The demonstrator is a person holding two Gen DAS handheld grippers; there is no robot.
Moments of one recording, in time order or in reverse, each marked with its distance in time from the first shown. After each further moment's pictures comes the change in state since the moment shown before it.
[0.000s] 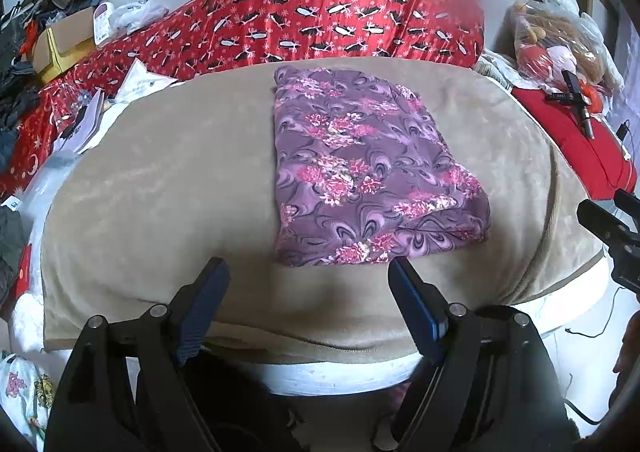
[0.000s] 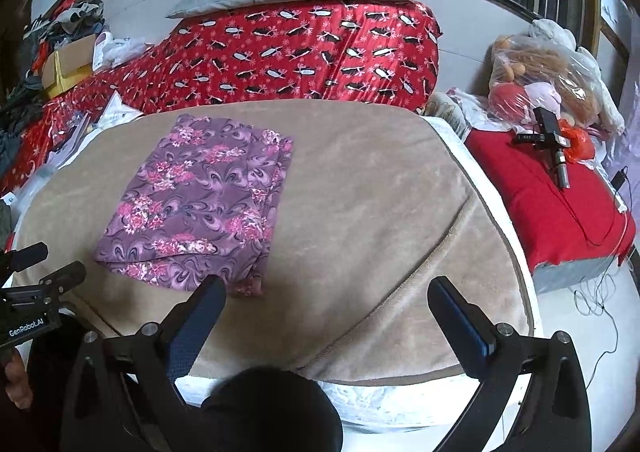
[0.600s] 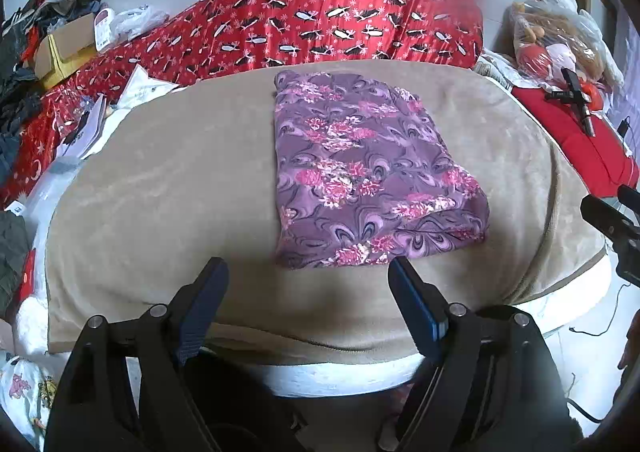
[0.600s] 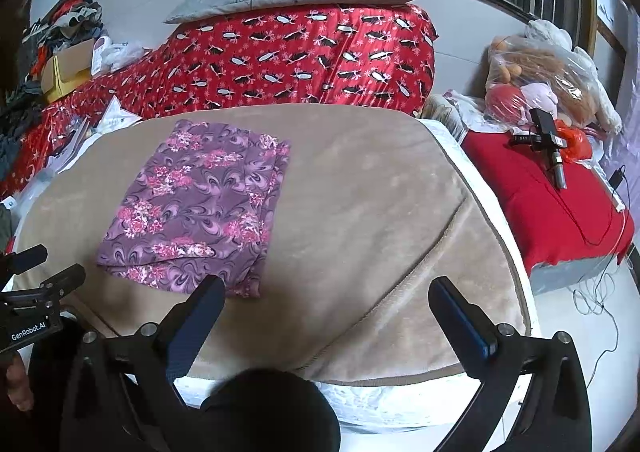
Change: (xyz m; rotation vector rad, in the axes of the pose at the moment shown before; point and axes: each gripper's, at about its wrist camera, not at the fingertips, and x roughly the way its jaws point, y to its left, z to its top) left arm -0.002 -0.003 0.001 0.010 -0.011 0.011; right arm -0.004 -0.004 0.000 0.005 -0.009 -0.002
